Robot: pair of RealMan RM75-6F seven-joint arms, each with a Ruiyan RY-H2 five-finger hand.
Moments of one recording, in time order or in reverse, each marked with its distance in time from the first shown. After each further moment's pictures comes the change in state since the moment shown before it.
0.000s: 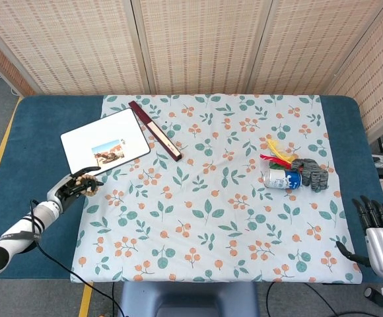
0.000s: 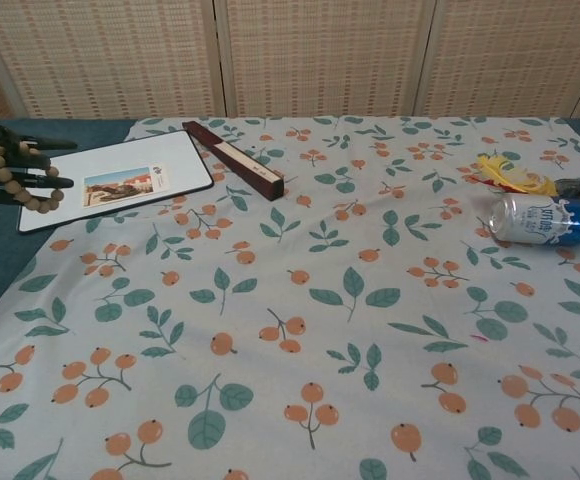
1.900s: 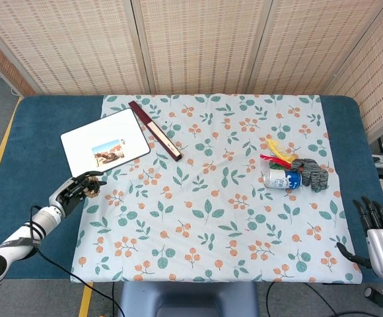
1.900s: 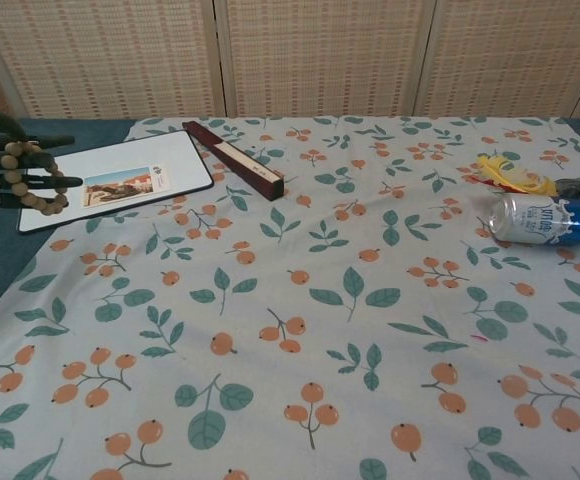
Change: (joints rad) left arm 0.136 -0.097 -0.147 -0.018 0.006 -0.059 0.063; right arm -0.008 0.013 -0.004 -0.014 -0.007 0.006 0.002
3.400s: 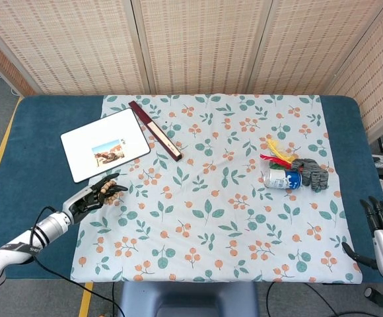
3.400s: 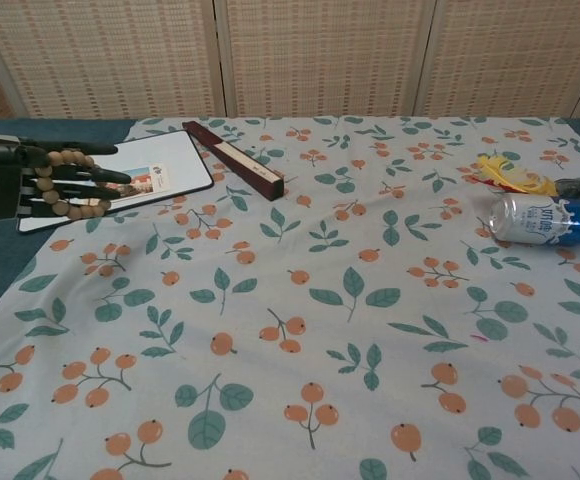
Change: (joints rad) left arm 0.133 -0.200 -0.283 0.107 0.021 -0.466 0.463; right arm -0.016 0.012 0.006 -0.002 0.001 0.022 0.014
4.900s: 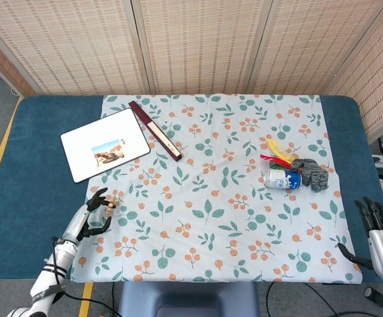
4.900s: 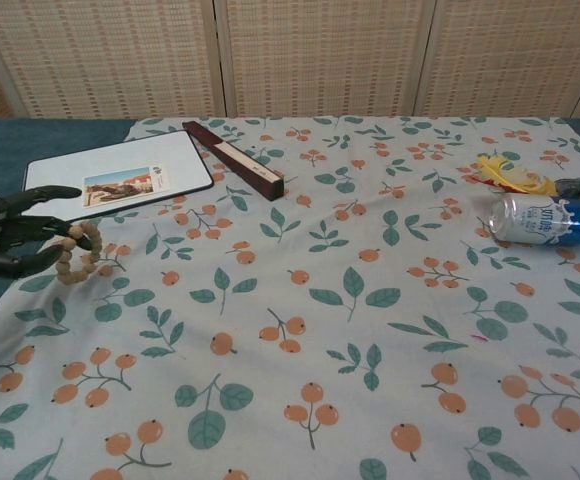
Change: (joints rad) left arm 0.191 -0.148 0.439 -0.089 1.021 0.947 -0.243; right arm 0.005 -0.005 -0.005 -0.008 -0.007 -0.009 -0.013
